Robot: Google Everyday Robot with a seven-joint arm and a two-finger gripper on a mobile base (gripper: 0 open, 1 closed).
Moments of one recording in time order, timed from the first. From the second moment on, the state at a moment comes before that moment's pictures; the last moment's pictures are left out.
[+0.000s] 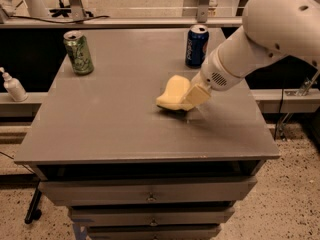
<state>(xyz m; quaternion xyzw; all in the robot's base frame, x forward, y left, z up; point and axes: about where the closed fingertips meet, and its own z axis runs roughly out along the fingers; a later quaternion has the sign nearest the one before) 0.556 -0.082 0.859 -0.51 0.81 0.10 0.27</state>
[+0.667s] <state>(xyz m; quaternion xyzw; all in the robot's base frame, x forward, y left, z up) 0.595 -0.152 0.937 -0.52 0.80 0.00 0.29</state>
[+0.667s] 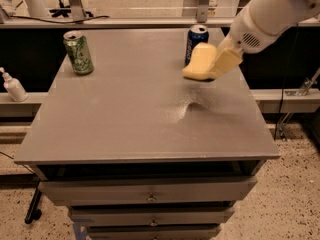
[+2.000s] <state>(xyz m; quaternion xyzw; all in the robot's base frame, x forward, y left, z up) 0.634 -0.164 0.937 -0.49 0.81 -0.02 0.32</state>
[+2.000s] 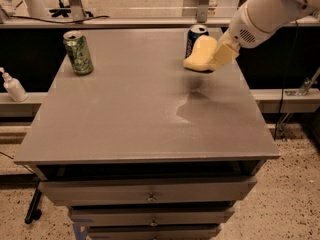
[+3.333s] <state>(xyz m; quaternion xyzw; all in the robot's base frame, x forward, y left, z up) 0.671 -0.188 0.875 -0.47 0.83 -0.04 0.30</state>
